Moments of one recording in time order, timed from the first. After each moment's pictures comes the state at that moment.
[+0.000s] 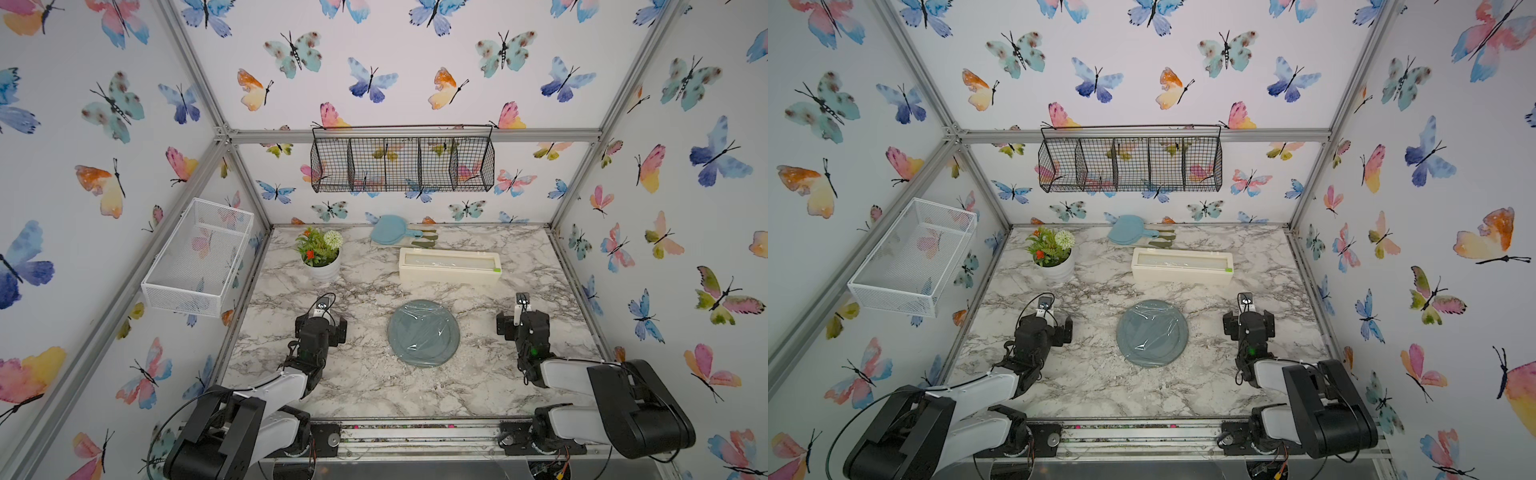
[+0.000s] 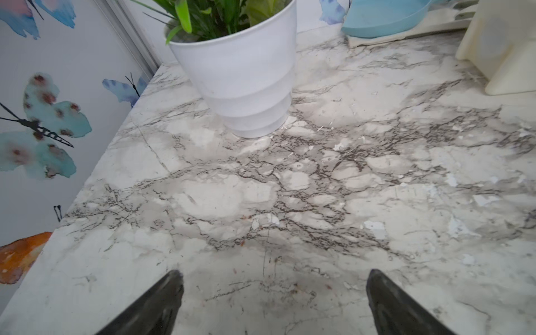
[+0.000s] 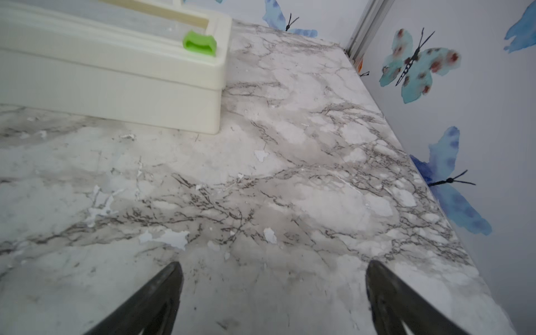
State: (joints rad) left arm -0.31 1.20 0.17 0.58 -0.37 0.03; right arm 0.19 1.37 0.18 0.73 0.35 -0.11
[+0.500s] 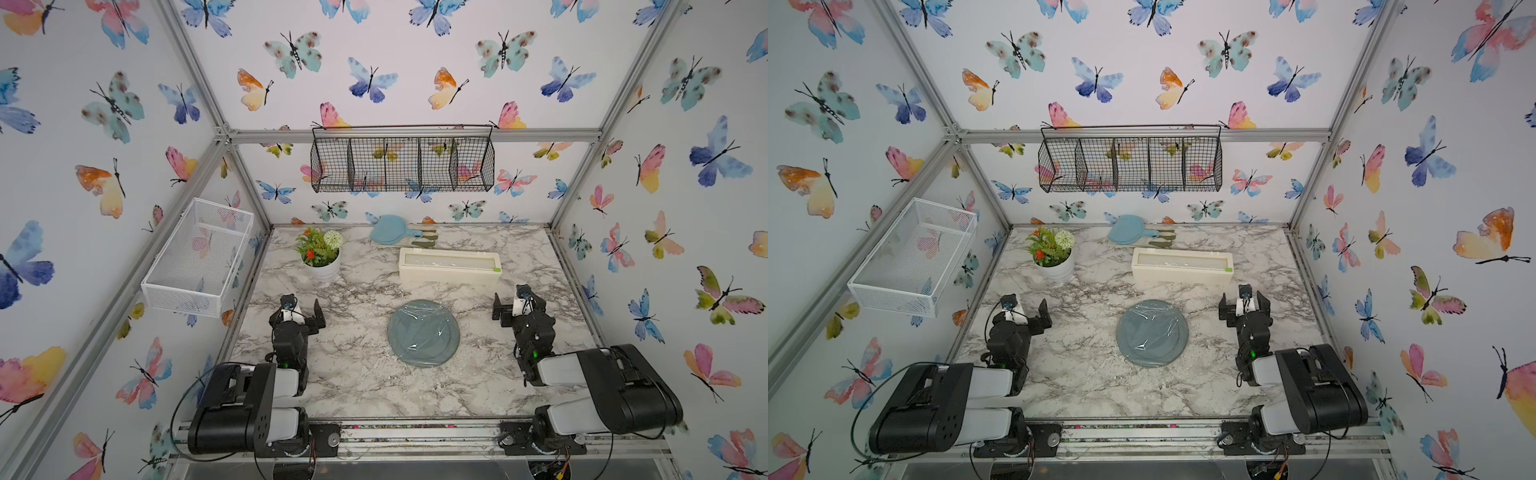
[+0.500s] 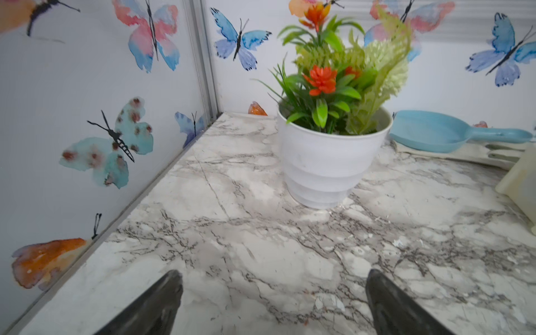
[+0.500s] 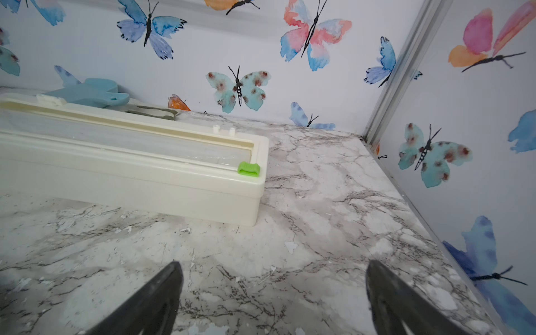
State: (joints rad) left arm -0.01 1.42 0.07 1.14 -0.14 -0.06; right arm 0.19 1.53 0.16 1.18 0.19 -0.12
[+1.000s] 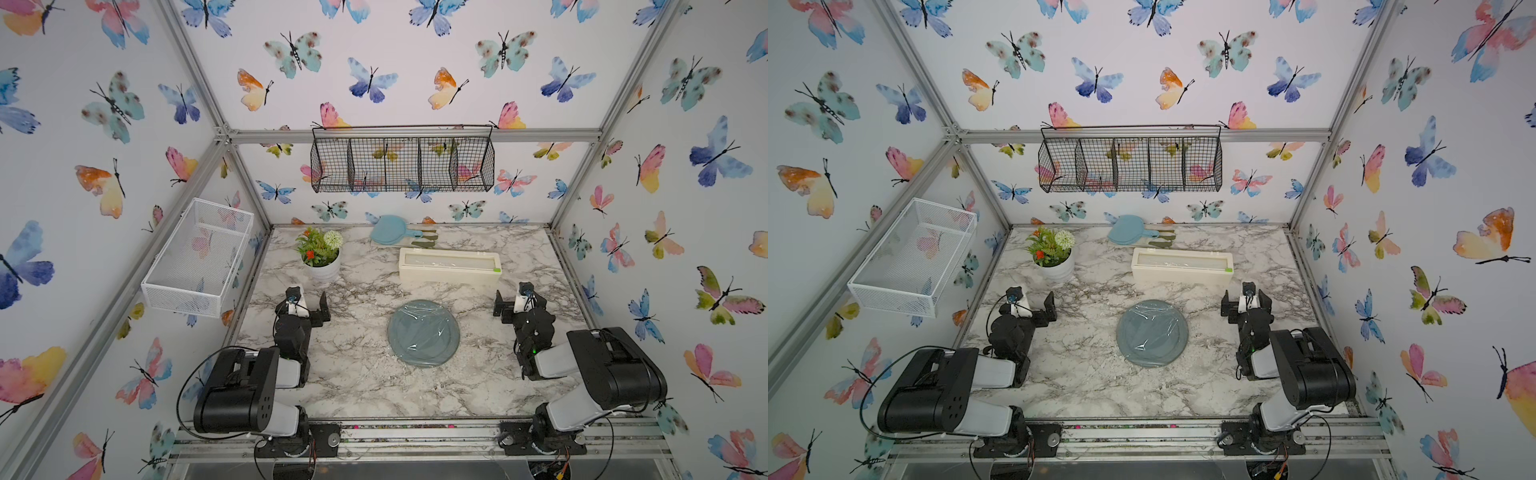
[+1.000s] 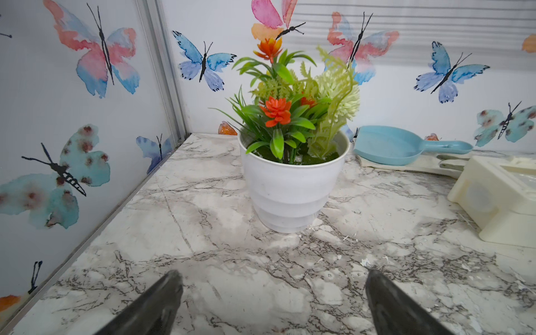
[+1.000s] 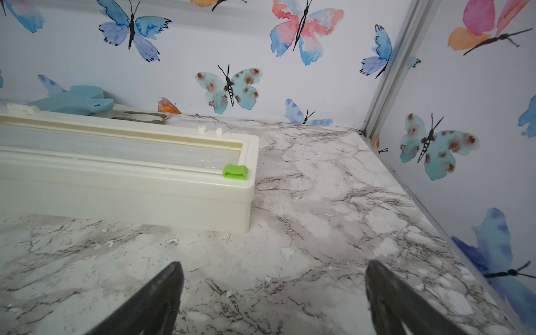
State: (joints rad) left arm -0.01 1.44 0.16 1.15 -0.04 -0.04; right arm 0.15 1.58 0.21 1.20 0.16 -0.09
